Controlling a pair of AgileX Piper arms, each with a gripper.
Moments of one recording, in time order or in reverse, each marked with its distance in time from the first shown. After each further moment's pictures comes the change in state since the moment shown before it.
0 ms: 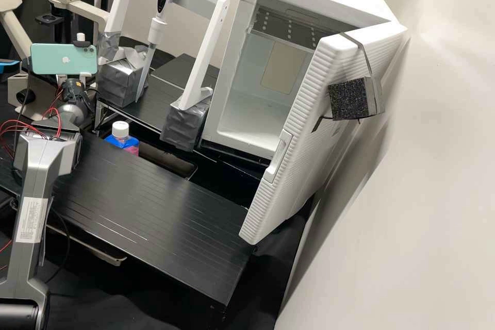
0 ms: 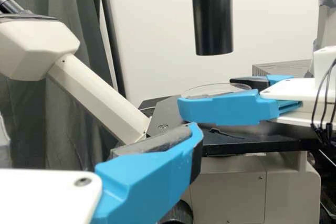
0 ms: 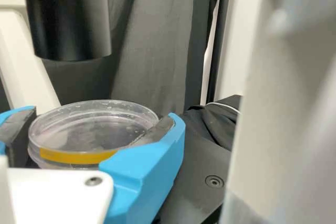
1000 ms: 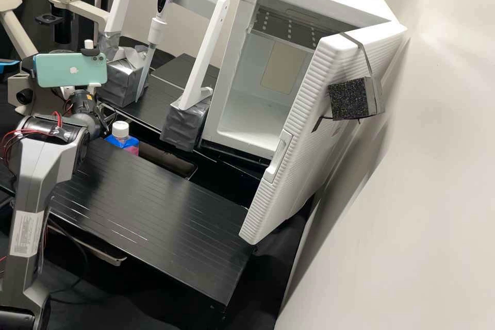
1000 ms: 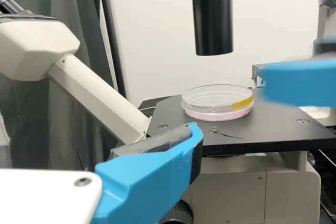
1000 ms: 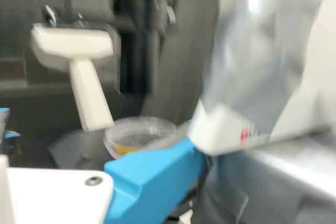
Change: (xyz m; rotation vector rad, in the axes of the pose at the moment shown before) left arm 0.000 0.000 0.000 0.000 0.000 0.000; right arm -0.129 0.030 -0.020 -0.015 0.146 0.030
